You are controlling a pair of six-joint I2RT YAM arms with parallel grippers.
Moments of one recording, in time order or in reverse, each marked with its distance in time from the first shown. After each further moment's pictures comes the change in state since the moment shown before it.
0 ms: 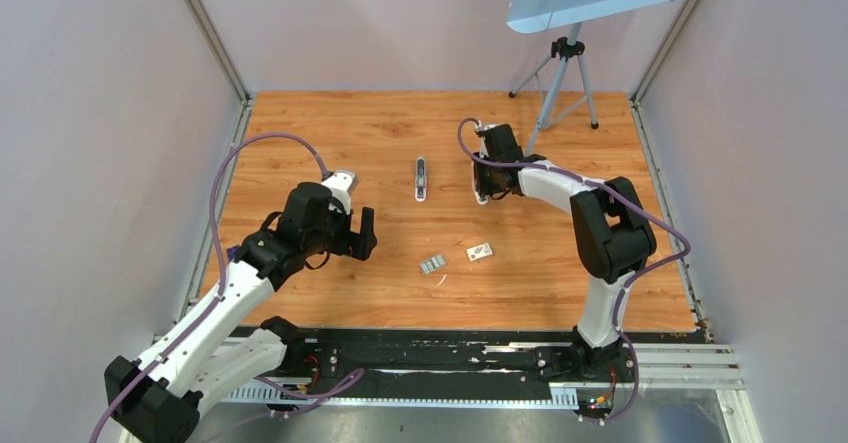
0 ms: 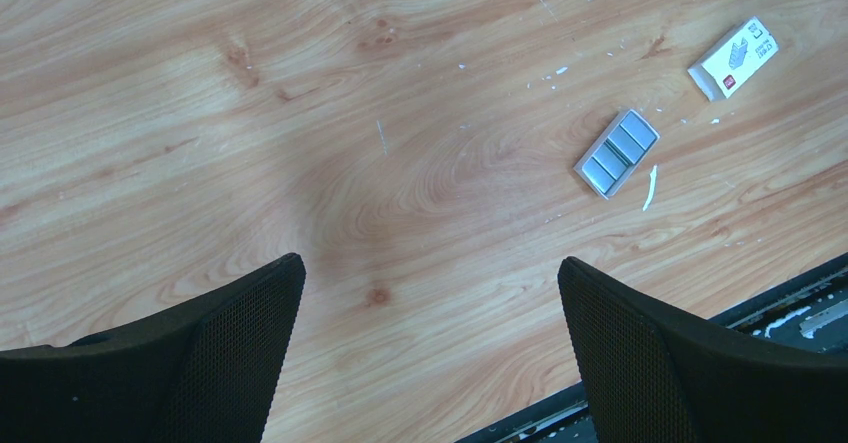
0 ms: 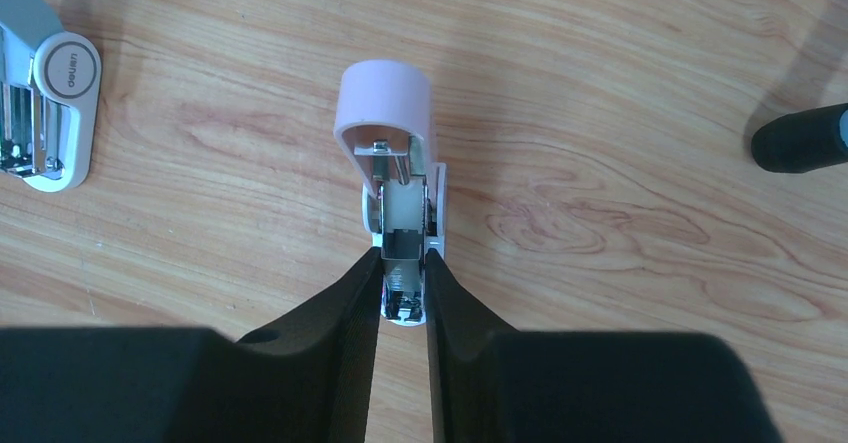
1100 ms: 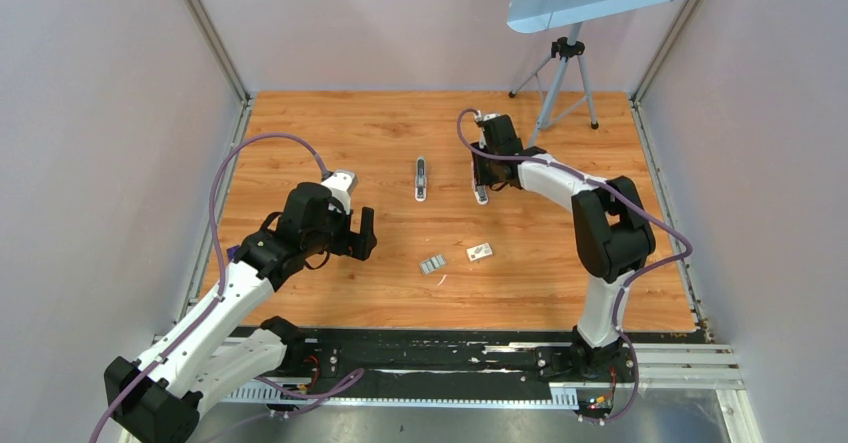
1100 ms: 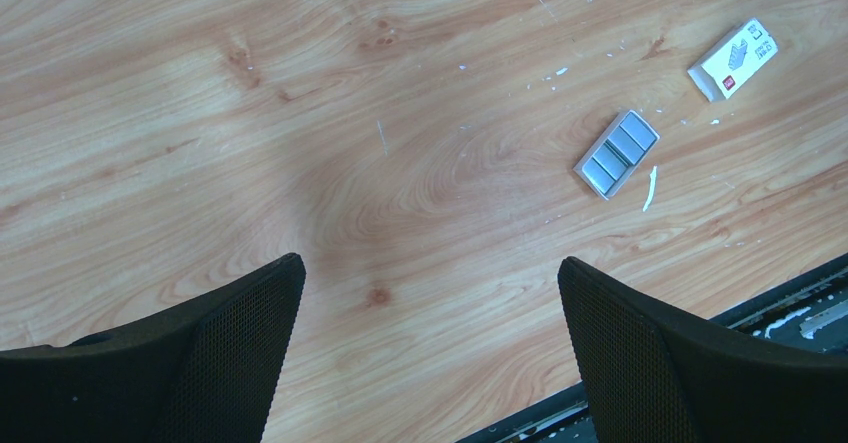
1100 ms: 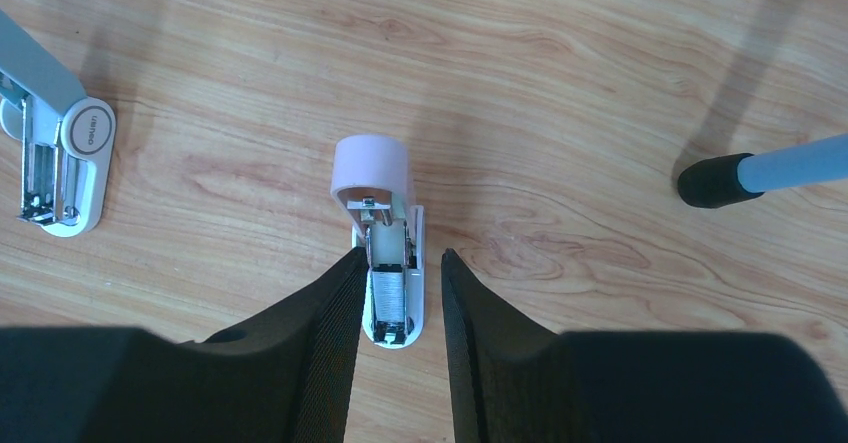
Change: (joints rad) left arm 0.000 -0.004 0.000 0.000 0.000 0.000; right arm 0.000 0.001 0.071 -0.028 0.055 -0.019
